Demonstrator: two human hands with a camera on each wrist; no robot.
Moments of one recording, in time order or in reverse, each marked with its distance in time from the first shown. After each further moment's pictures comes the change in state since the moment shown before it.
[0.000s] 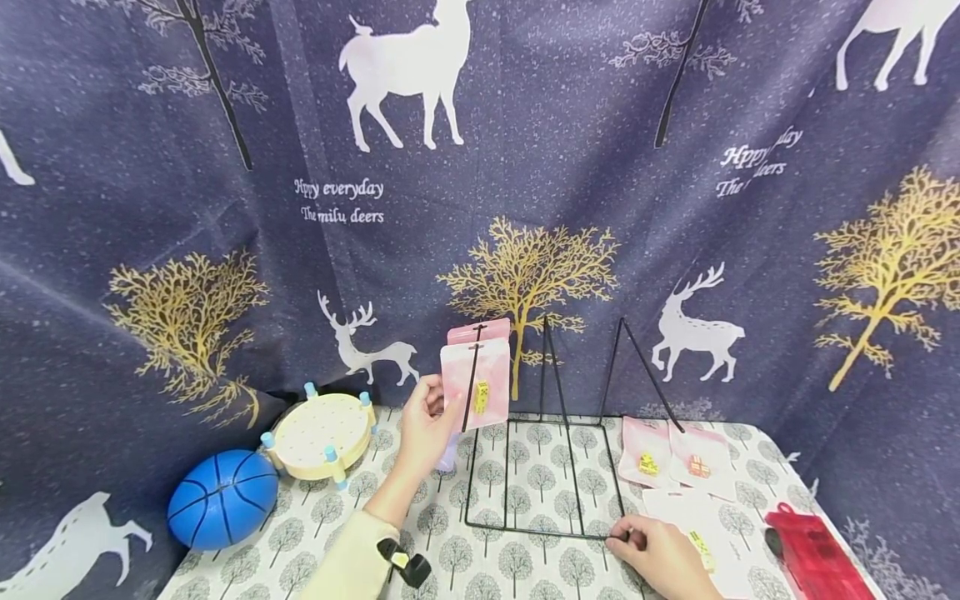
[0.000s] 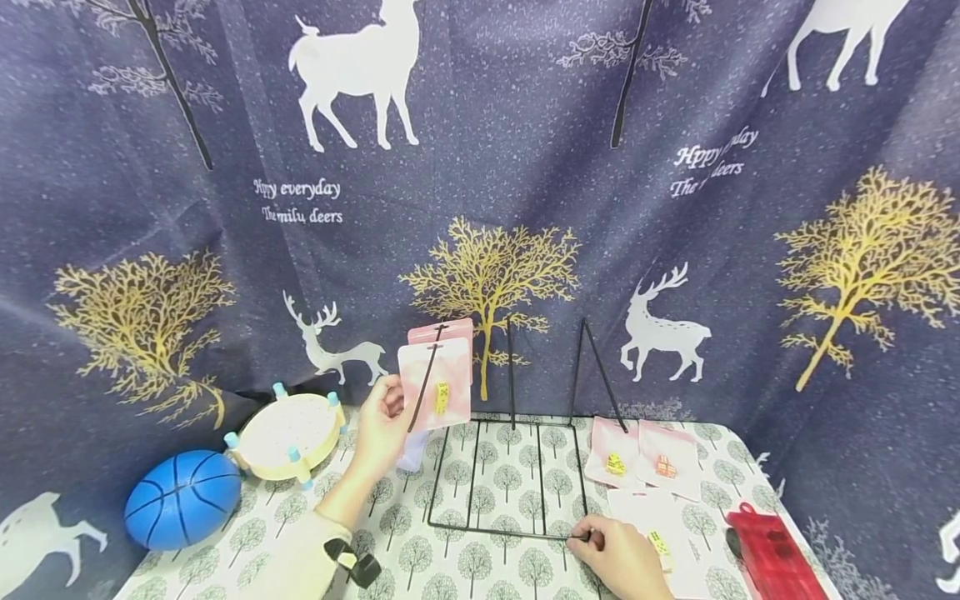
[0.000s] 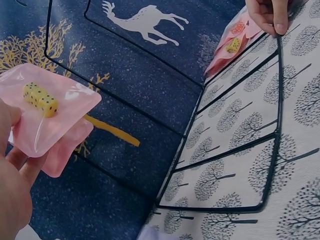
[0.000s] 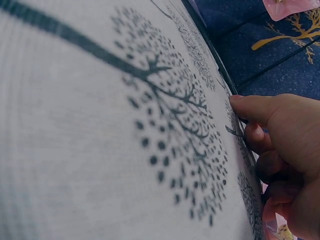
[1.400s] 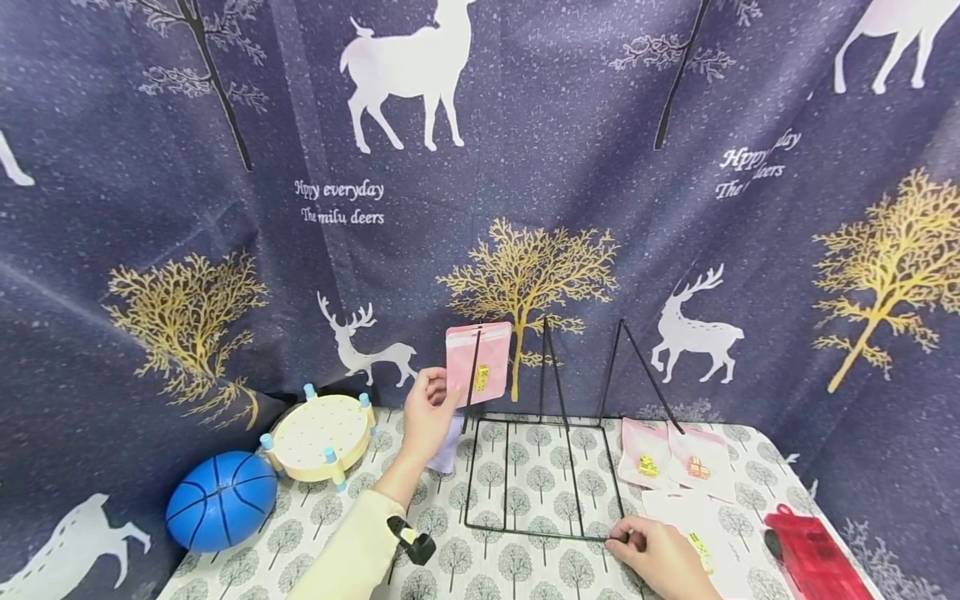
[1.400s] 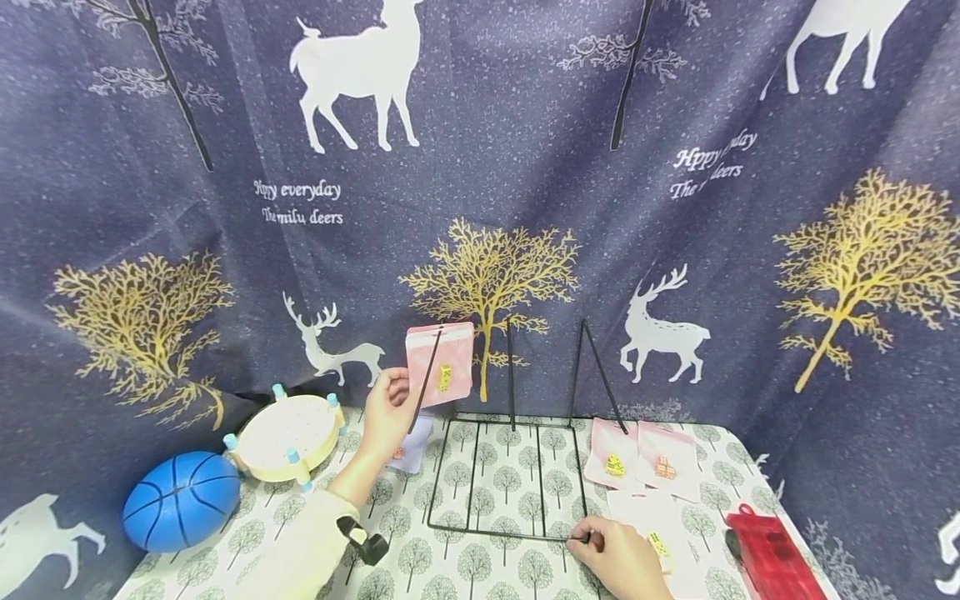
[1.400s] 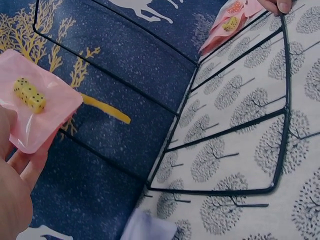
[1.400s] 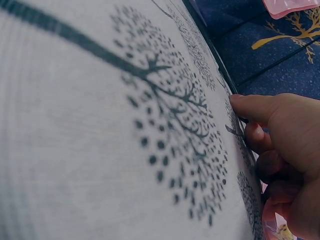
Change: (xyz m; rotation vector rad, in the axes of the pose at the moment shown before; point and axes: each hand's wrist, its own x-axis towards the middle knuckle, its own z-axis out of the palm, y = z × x) left_hand 0.024 -0.031 0.005 0.037 0.048 -0.003; right_hand 0.000 -0.003 -0.002 -0.005 -0.014 0.014
